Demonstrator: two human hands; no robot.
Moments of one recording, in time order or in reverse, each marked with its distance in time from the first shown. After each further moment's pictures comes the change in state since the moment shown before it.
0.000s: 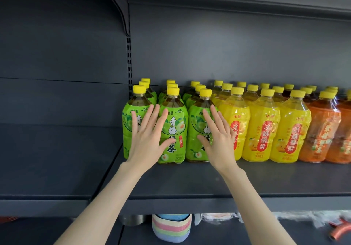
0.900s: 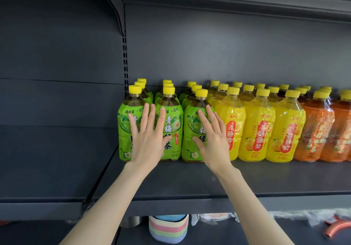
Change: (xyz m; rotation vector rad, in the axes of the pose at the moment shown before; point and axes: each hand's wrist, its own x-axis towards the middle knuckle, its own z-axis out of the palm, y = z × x) left_hand 0.005 0.013 0.008 0.207 -0.015 -0.057; right_hand -0.001 0.001 0.003 0.011 0.013 -0.054
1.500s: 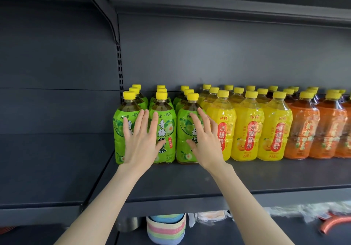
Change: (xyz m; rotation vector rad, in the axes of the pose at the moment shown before) left_hand 0.000 0.000 -0.016 0.016 -0.051 0.000; right_hand 0.005 -0.007 -0.012 -0.111 -0.121 0.009
